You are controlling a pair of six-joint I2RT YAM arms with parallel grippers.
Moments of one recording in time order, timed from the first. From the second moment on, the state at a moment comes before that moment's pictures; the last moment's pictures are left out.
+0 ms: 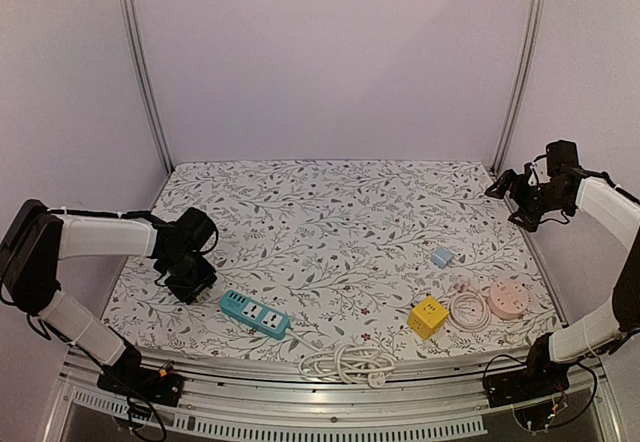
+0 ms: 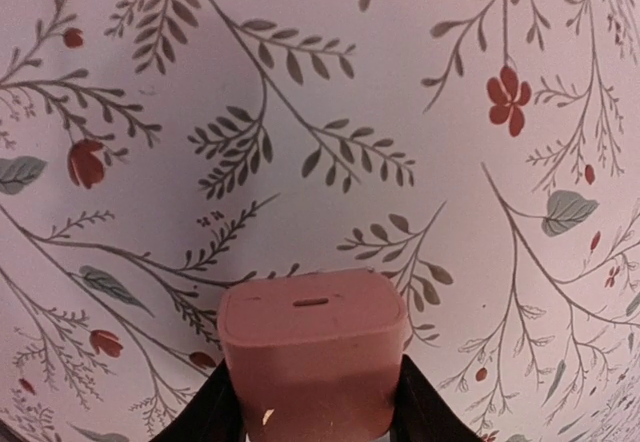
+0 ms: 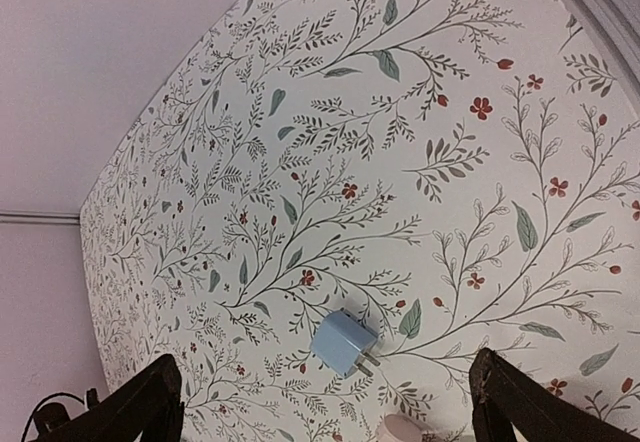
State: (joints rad) left arm -0.47 1.48 0.72 -0.62 -0.15 -1.36; right arm -0.14 1.35 1.04 -0.56 -0.43 0.54
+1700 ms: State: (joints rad) left arm -1.00 1.78 1.45 -0.44 0.01 -0.18; right arm -0.02 1.34 1.05 -0.66 -0.74 0.40
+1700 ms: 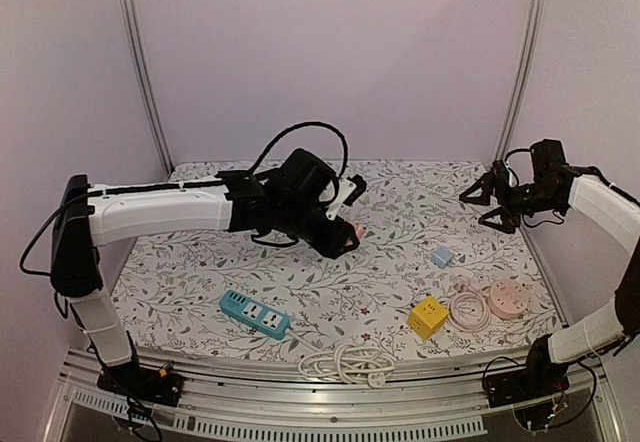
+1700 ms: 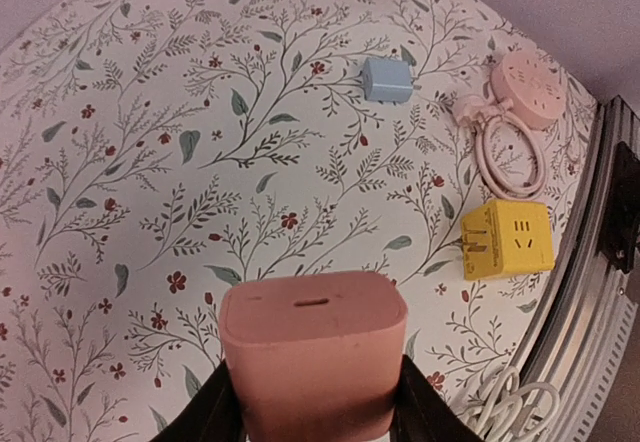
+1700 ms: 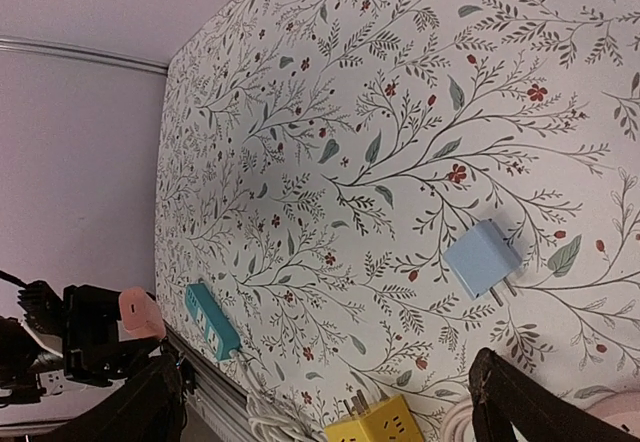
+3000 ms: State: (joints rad) left arm -1.13 2.07 1.87 -0.61 0.08 0.09; right arm 0.34 1.34 1.07 -0.71 -0.95 0.40
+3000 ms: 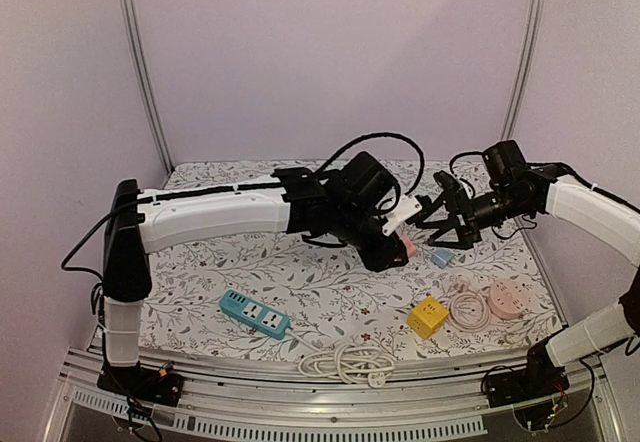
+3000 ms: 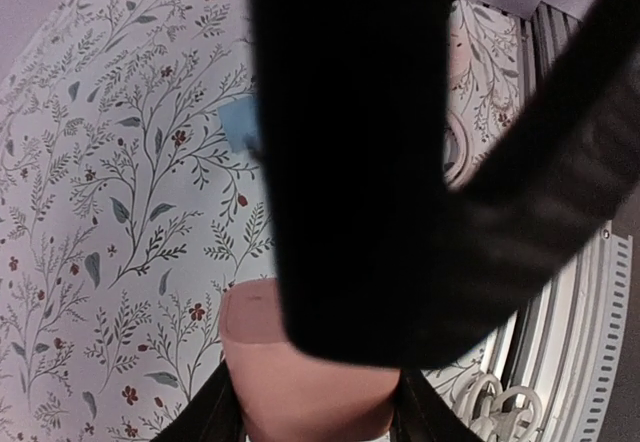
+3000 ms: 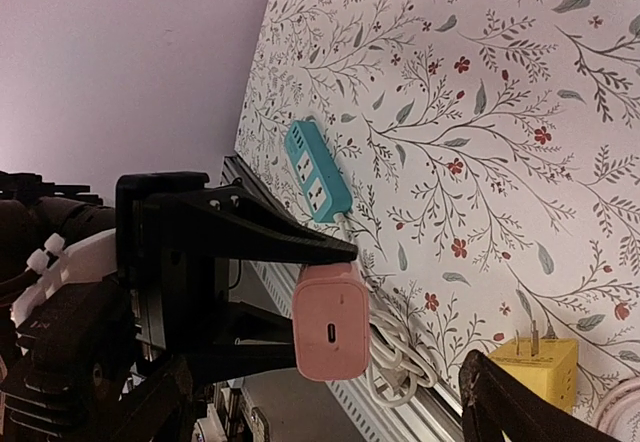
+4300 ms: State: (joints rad) left arm -1.17 2.11 1.93 -0.62 0.08 0.08; right arm 0.40 1.41 1.06 -0.76 -1.04 0.35
